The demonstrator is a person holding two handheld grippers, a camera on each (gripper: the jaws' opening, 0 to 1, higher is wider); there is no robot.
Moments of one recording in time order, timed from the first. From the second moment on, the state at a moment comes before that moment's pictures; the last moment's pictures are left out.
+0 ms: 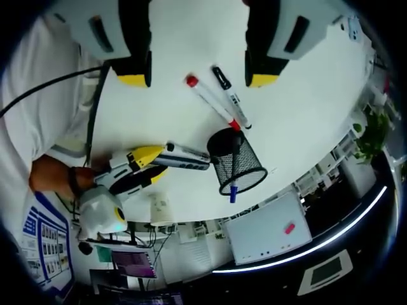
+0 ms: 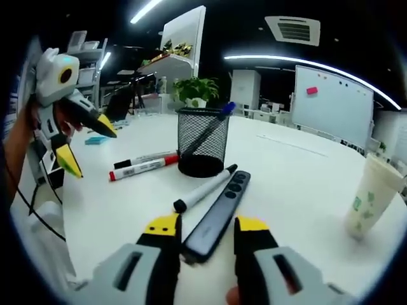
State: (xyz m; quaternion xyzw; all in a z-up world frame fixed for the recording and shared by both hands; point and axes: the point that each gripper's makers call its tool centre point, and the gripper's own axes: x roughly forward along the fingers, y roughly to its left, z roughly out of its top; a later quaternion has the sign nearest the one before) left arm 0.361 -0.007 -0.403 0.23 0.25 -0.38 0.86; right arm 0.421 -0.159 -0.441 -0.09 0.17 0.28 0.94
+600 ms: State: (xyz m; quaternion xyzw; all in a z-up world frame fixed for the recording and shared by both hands) left arm 0.358 -0.010 -0.403 0.24 0.25 -0.39 0.85; right arm 0.424 -0.165 -0.442 -0.08 0.18 0.25 0.95
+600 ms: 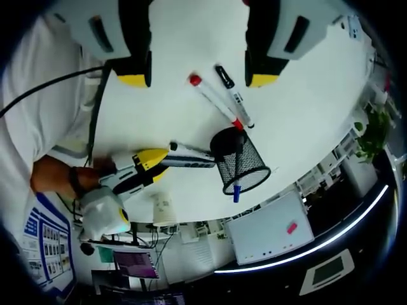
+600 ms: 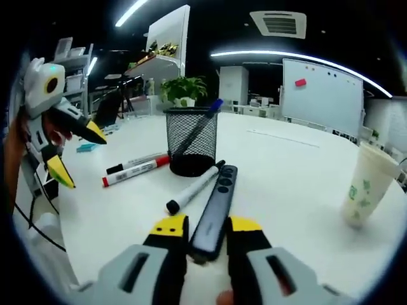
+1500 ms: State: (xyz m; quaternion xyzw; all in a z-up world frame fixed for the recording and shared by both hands) left arm 0.357 -0.008 -0.405 0.24 0.25 -0.39 0.85; right arm 0.425 -0.167 -0.441 -0.07 0.18 0.24 0.95
